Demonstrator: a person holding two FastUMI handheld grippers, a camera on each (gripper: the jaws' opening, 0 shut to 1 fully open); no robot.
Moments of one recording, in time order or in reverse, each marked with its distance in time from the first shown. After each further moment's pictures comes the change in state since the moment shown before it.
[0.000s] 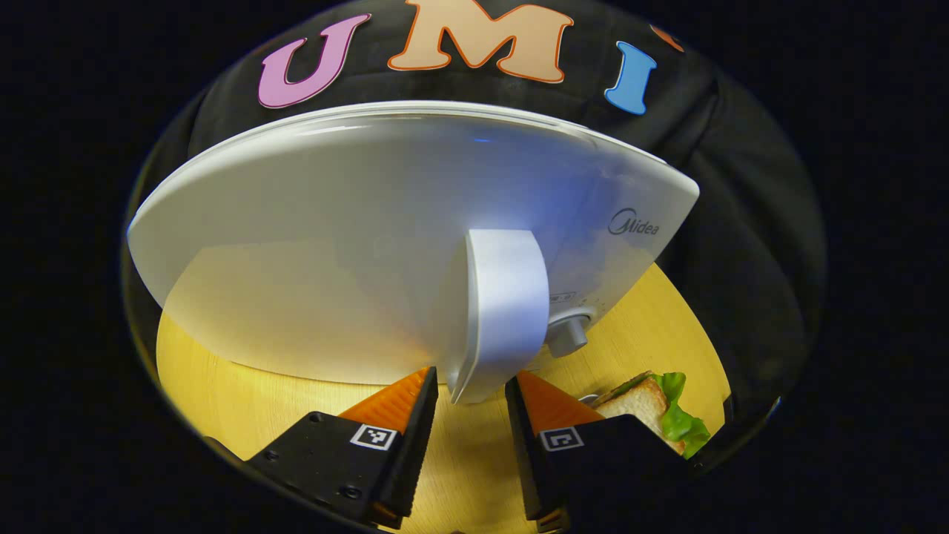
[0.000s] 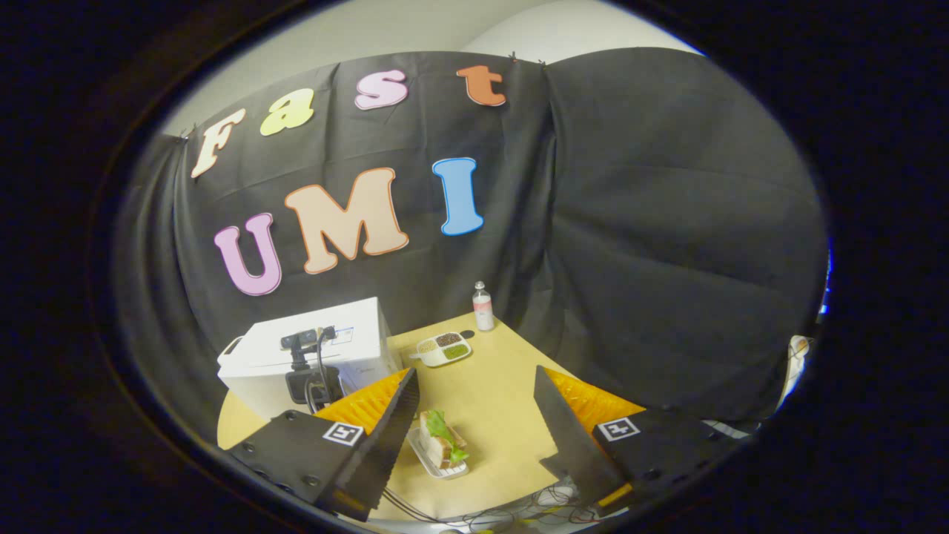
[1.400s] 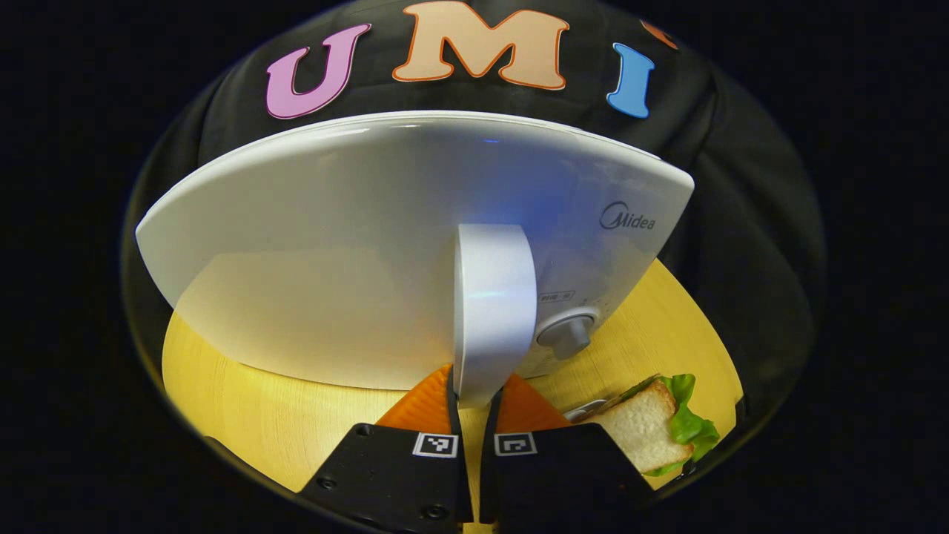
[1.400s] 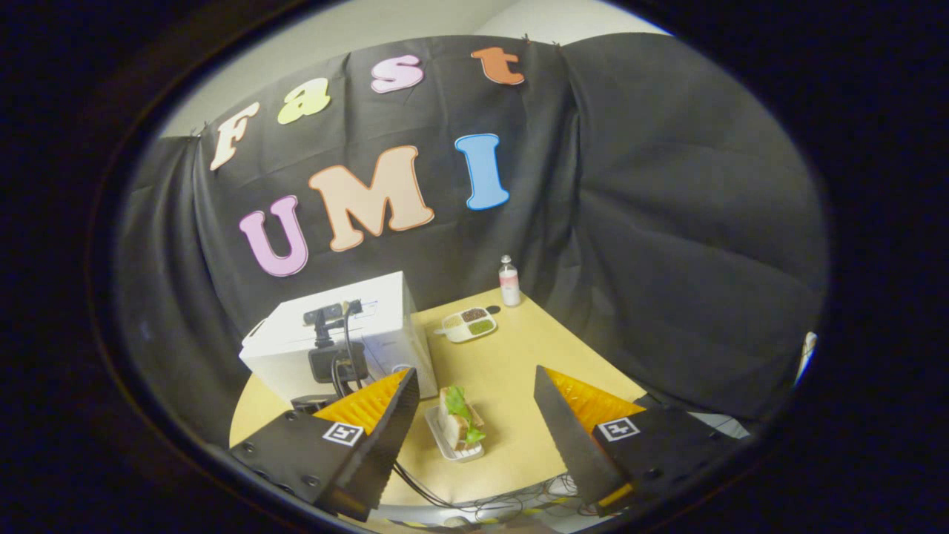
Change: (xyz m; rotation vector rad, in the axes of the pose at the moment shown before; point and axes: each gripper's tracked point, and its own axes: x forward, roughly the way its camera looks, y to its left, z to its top) left arm 0.000 0.004 0.002 0.017 -0.062 0.059; right arm 0.001 0.010 -0.041 -0.032 0.118 0.133
